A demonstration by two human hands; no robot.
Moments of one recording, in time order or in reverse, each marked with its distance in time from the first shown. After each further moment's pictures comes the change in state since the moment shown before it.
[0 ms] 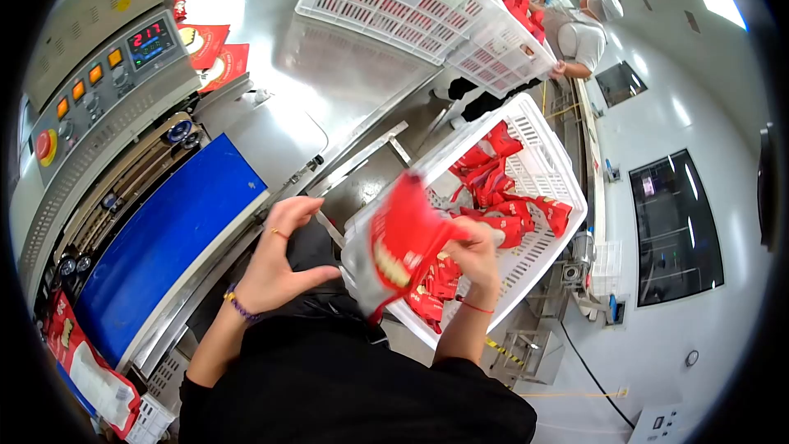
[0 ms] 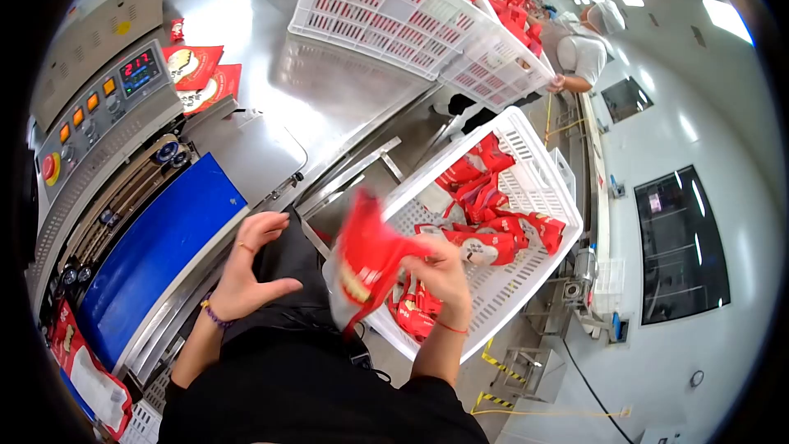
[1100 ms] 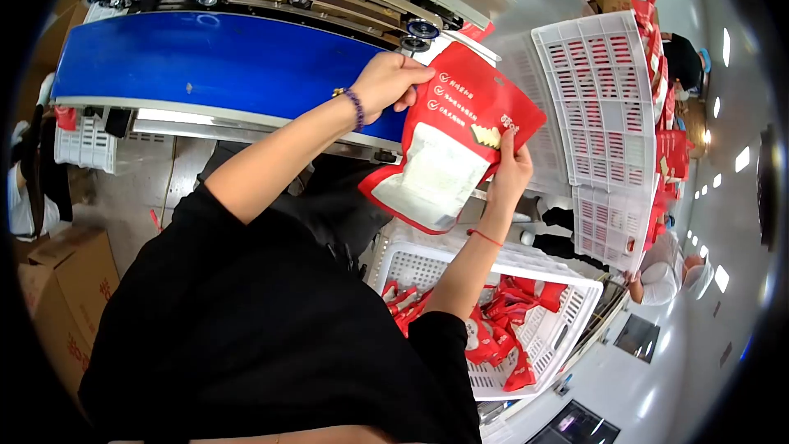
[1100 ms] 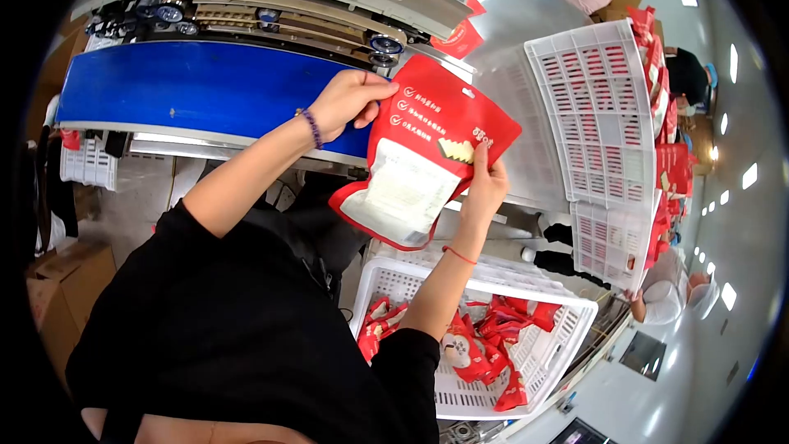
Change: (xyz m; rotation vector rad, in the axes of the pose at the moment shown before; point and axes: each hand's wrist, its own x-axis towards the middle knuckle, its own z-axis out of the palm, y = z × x) left_hand 0.033 -0.095 -0.100 -0.611 0.838 -0.407; right_hand 0.232 0.085 0.167 0.119 -0.198 0.115
